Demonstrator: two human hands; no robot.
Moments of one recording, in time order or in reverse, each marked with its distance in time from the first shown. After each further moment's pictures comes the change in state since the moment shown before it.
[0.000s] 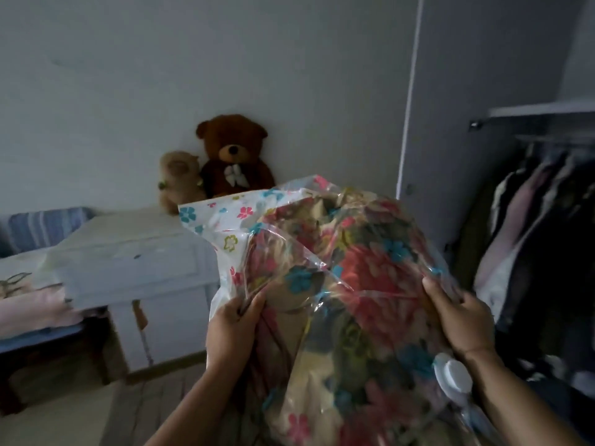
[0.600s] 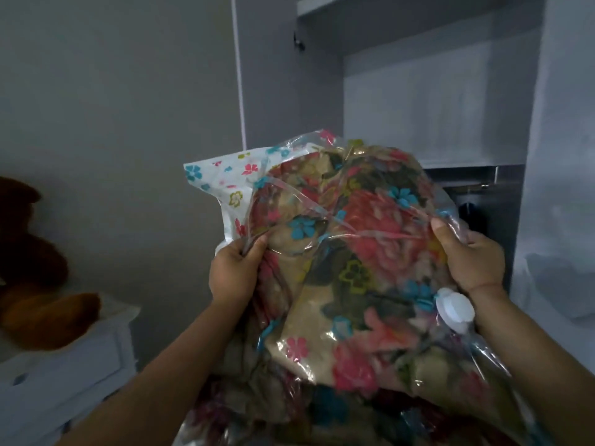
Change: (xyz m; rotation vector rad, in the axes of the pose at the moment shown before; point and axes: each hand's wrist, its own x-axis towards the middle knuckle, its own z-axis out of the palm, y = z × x) left_hand 0.209 0.217 0.278 -0.498 -0.428 0.389; right_hand 0.201 -0.077 -0.115 -0.080 0.749 -0.167
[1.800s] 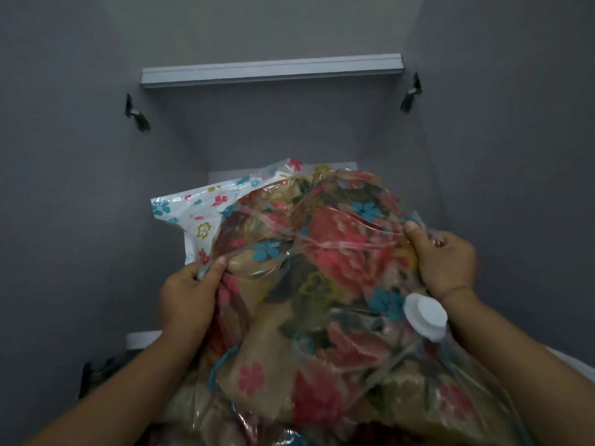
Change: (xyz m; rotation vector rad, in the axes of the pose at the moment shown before) left_hand 0.476 0.020 0.485 -0.638 -0.112 0.379; right_hand 0.489 0.014 0.149 -0.133 0.701 -0.500
